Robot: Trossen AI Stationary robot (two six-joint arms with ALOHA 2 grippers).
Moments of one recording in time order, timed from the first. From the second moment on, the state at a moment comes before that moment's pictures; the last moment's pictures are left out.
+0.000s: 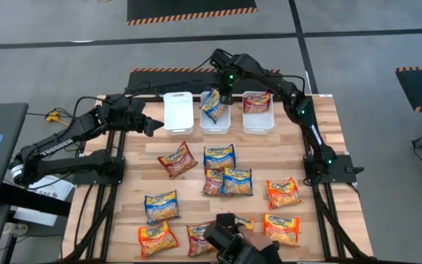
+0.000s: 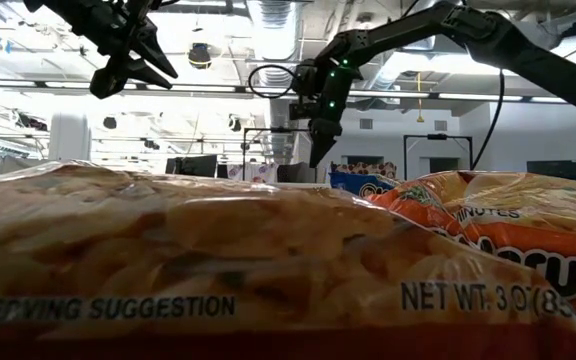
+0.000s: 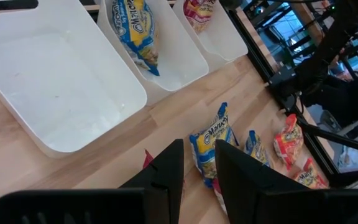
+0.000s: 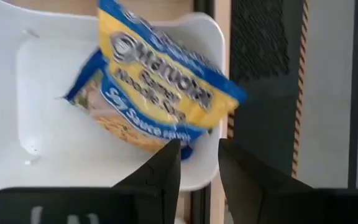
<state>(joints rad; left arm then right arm) 0.57 0.76 0.77 -0.49 0.15 -0.66 -0.65 2.33 2.35 -1.16 -0.03 -0.69</state>
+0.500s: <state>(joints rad) 0.57 0.76 0.77 -0.49 0.17 -0.67 -0.56 2.34 2.35 -1.04 0.00 -0.76</state>
